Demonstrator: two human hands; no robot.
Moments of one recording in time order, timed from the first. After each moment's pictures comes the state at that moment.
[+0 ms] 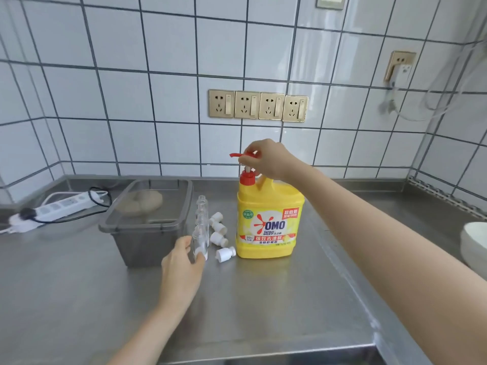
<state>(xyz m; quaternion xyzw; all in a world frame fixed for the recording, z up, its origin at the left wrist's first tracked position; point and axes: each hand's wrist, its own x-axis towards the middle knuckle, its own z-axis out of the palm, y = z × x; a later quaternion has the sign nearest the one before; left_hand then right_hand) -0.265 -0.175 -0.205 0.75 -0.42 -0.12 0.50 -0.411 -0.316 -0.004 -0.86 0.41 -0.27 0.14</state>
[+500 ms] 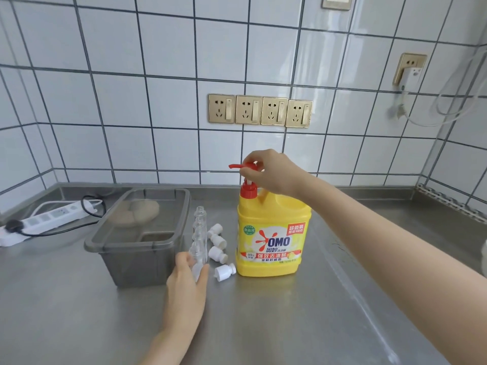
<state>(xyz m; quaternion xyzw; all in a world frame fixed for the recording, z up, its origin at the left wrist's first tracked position) -0.276 -0.197 -0.218 0.75 -0.41 -0.10 0.51 -0.413 -0.319 -0.005 -0.87 0.39 -0.26 0.14</state>
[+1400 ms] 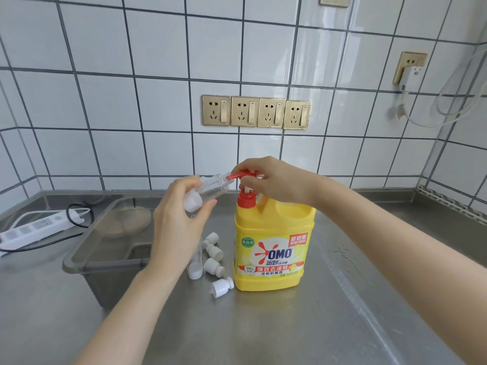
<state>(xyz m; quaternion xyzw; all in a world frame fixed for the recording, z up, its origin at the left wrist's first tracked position) -0.252 -0.241 -0.099 0.56 -0.54 0.07 0.62 -0.419 -0.328 -0.001 -0.91 0.32 -0.19 0.16</state>
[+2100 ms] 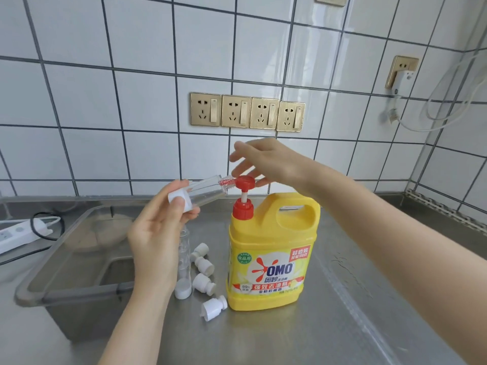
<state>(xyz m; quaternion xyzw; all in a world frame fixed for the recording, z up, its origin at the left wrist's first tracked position) -0.251 -0.262 -0.110 0.35 -0.39 -0.21 0.83 -0.404 -0.349 0.021 -0.82 0.40 -0.26 0.32</state>
